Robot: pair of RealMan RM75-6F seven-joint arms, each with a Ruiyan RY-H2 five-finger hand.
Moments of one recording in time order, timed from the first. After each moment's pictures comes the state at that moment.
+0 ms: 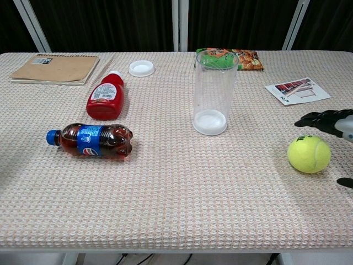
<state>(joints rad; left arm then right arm) -0.09 -1.19 0.00 -1.60 1.66 1.56 0.15 0.33 -1.33 0.05 -1.76 -1.27 1.00 -0.63</state>
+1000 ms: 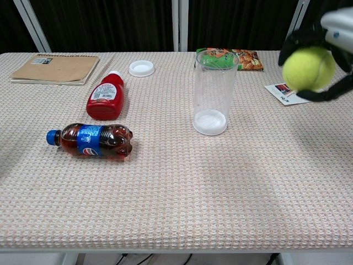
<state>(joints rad) -0.11 -1.18 -0.01 -1.57 1.62 1.52 0.12 0.43 -1.31 0.18 -1.87 -1.43 1.19 -0.55</state>
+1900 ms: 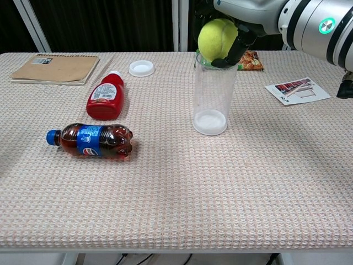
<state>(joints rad) -0.10 -1.18 -0.01 -1.55 1.63 1.56 0.08 0.83 -1.48 0.30 -1.84 -0.96 1.09 -0.86</state>
